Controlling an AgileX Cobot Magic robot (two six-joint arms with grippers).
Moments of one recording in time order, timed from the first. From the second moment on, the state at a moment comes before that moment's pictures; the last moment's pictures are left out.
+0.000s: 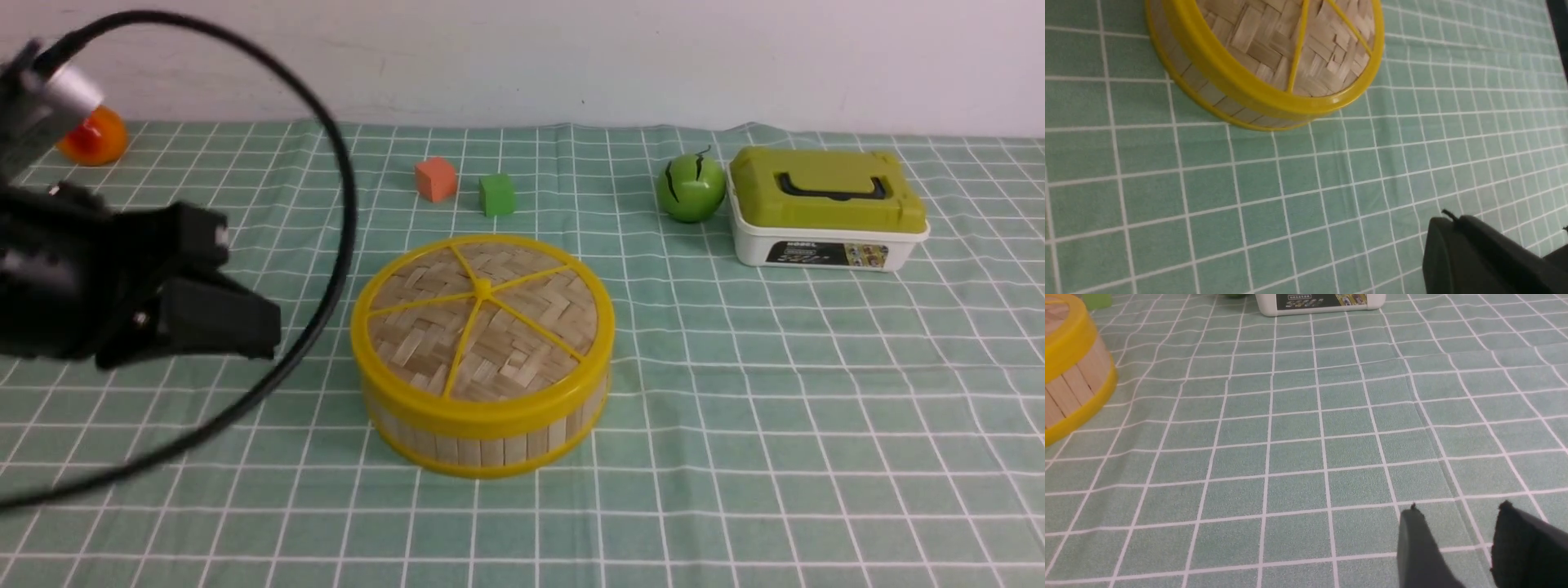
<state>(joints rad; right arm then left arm) -0.03 -0.01 0.02 0.02 0.39 0.13 -0.09 1.22 -1.15 -0.63 1.03 0.07</state>
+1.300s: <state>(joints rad) -0.03 -0.01 0.02 0.02 0.39 0.13 -0.49 2.20 -2.15 0.09 1.24 -0.31</state>
